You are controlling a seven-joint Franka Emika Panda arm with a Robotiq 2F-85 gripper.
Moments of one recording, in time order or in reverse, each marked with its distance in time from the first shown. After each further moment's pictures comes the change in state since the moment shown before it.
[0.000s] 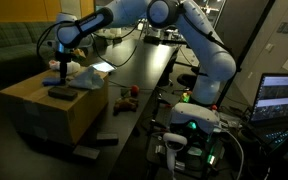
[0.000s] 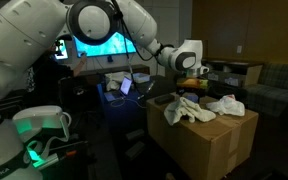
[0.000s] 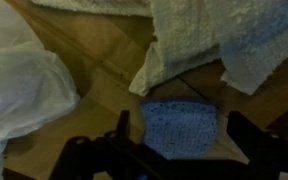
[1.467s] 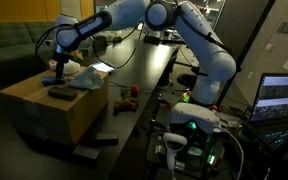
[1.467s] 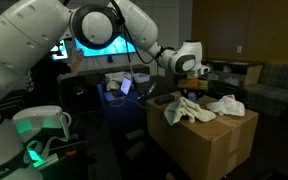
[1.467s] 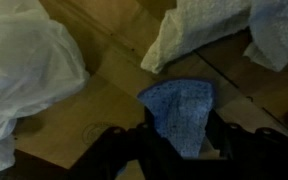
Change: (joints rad) arm 0.005 0.034 0.005 0.026 0.003 0.093 0.014
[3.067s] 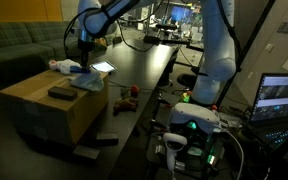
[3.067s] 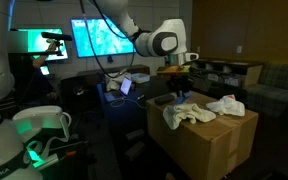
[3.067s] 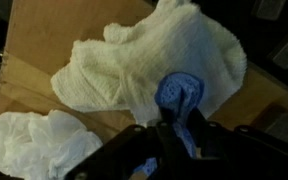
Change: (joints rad) arm -0.007 -0.522 -0.079 -0.635 -0.053 0.055 0.173
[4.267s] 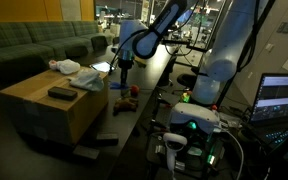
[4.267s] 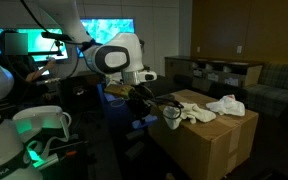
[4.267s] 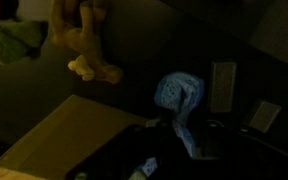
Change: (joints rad) arm 0.012 -0.429 -0.021 -0.745 -0.067 0.215 0.262
